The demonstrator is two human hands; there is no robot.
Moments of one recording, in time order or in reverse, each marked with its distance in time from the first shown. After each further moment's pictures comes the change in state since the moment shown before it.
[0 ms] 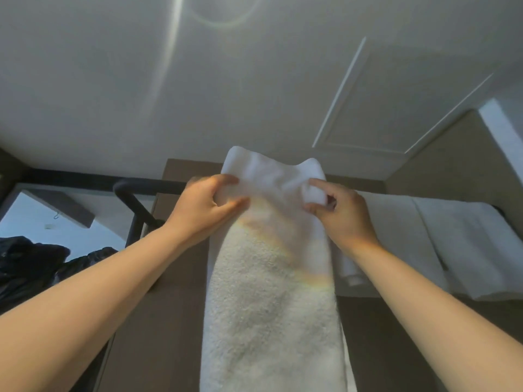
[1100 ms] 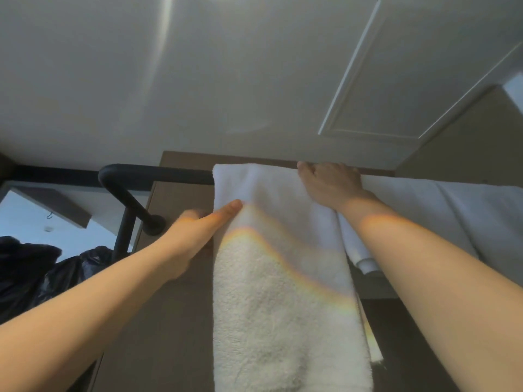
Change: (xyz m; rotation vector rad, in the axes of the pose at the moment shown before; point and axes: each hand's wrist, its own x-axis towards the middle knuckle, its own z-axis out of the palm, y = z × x) left_hand -0.037 -0.023 0.027 -0.626 -0.238 -0.654; right_hand 0.062 0.012 0.046 -0.653 -0.260 0.139
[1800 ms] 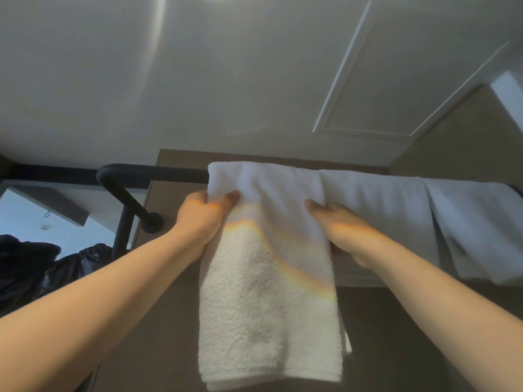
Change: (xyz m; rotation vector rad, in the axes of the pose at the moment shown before) left_hand 0.009 0.018 0.022 -0.133 0.197 0.150; right_hand -0.093 0.014 -0.010 0.779 -0.339 0.336
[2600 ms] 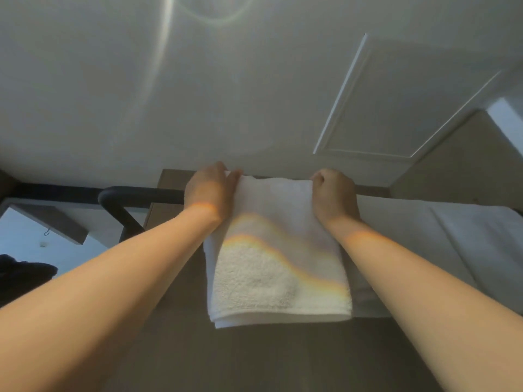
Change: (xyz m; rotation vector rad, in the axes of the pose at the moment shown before) left_hand 0.066 0.045 0.018 0.870 0.260 0.387; right_hand 0.066 -0.048 -0.005 -0.300 0.557 -0.420
